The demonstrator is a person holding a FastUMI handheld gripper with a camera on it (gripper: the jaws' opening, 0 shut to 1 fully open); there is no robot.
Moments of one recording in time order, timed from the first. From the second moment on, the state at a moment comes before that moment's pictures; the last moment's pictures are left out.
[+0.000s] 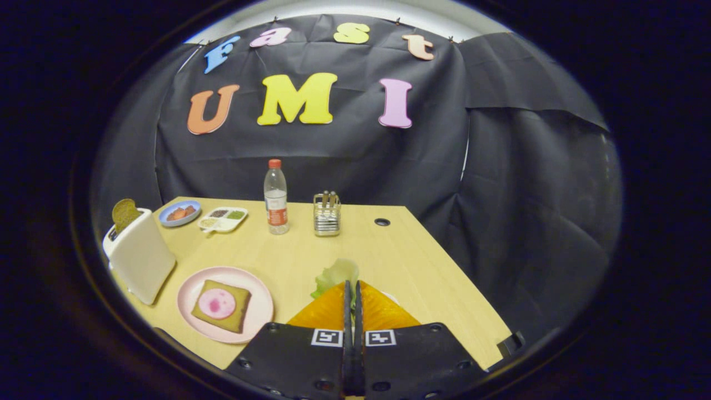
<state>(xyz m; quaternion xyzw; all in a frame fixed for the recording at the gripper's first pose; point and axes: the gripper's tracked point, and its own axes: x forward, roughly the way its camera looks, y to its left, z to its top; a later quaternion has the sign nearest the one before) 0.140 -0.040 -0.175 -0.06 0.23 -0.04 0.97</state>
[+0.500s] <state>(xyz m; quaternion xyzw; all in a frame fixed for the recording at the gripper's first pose) 0.128 0.090 -0.176 -0.08 0.22 0.03 0.97</state>
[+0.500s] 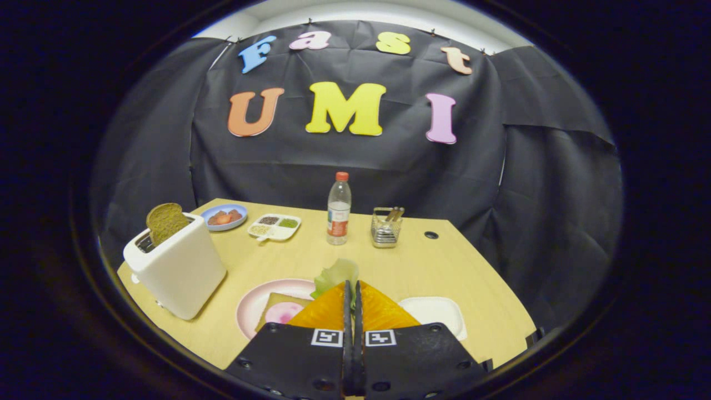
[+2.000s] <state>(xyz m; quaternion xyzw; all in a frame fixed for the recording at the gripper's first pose) 0.175 0.148 -0.287 0.00 0.29 0.08 0.95</state>
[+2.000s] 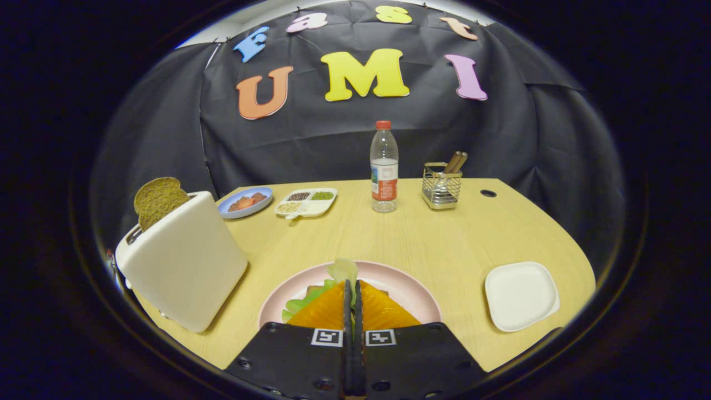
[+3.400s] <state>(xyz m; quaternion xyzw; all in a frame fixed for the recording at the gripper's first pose) 0.108 0.186 -0.153 -0.01 0.19 -0.01 0.98</state>
